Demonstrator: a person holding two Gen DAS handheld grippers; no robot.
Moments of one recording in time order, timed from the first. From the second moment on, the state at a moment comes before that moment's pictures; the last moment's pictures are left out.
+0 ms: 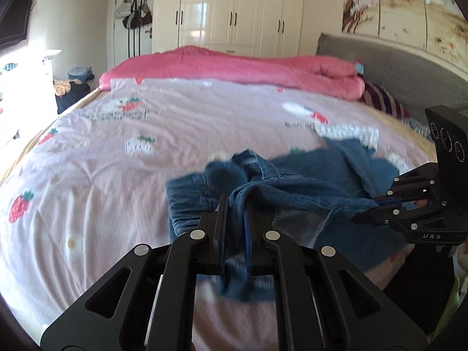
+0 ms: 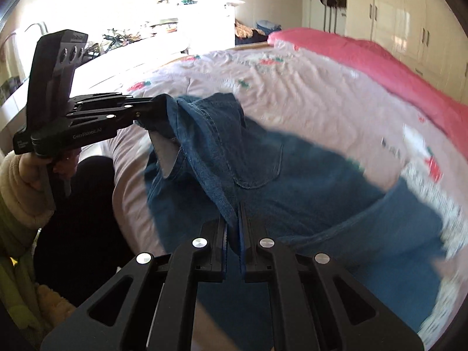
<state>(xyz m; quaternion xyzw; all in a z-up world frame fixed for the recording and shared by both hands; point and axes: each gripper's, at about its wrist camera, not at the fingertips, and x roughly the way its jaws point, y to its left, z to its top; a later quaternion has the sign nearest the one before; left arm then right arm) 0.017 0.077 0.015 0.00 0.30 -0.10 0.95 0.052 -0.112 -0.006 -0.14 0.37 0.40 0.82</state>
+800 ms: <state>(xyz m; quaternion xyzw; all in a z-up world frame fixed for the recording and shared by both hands) -0.018 0.095 -0.008 -0.01 0.37 -0.07 0.93 0.016 -0.107 -0.046 -0.11 0.39 0.40 0.82</state>
